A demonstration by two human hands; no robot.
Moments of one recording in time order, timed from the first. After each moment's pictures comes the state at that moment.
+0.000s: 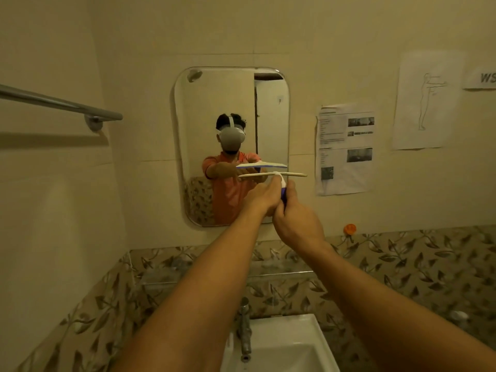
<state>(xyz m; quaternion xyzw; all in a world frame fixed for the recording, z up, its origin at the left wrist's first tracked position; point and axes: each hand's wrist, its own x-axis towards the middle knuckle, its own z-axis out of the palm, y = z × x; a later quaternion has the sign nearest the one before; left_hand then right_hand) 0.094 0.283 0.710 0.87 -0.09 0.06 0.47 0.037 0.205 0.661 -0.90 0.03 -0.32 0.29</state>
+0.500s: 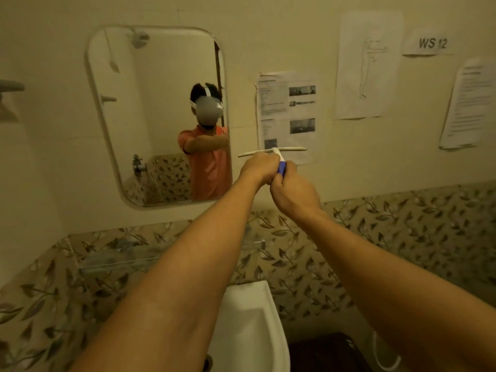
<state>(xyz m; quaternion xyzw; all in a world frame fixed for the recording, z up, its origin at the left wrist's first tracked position) 0.067 0.131 0.710 0.85 -0.17 0.05 0.49 0.019 0.054 0.653 -0.89 0.09 -0.32 0.31</state>
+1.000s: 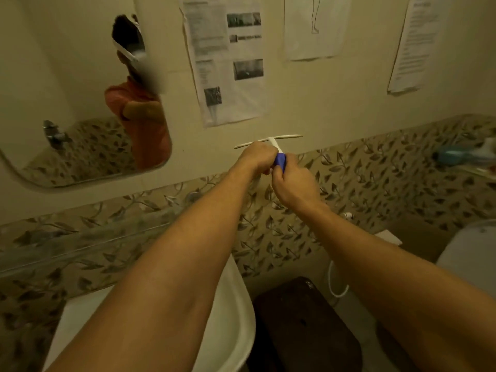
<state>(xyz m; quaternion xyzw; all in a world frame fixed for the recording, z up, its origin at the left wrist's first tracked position) 0.097 0.019 0.625 0.86 -0.24 -0.10 0.44 0.020 -0.056 0.559 -0.90 0.18 -0.30 0.28</state>
